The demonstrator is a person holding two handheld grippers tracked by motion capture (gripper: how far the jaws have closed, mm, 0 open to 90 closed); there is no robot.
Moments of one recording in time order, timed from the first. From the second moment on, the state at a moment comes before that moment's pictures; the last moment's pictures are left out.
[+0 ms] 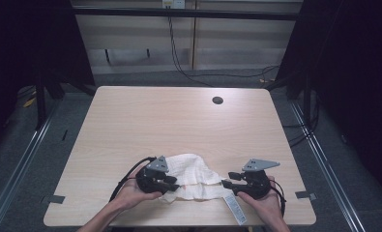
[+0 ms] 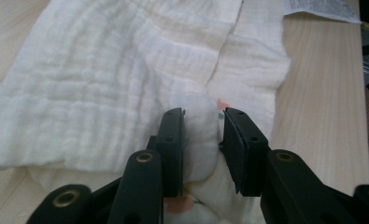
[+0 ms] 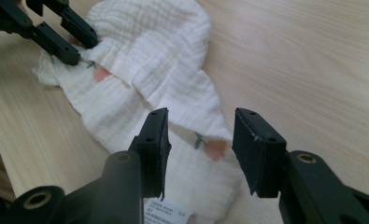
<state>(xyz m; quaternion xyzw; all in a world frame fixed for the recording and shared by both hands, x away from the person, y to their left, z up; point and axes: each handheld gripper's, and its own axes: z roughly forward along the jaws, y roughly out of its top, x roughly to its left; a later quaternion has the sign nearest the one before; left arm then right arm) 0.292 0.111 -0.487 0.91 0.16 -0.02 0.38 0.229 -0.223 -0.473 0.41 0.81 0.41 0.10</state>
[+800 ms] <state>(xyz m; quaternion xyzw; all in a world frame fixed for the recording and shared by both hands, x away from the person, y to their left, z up) 0.306 0.137 -0.463 0.86 0.22 -0.05 0.46 0.228 -0.224 -0.472 0.40 0.81 0.42 0.10</state>
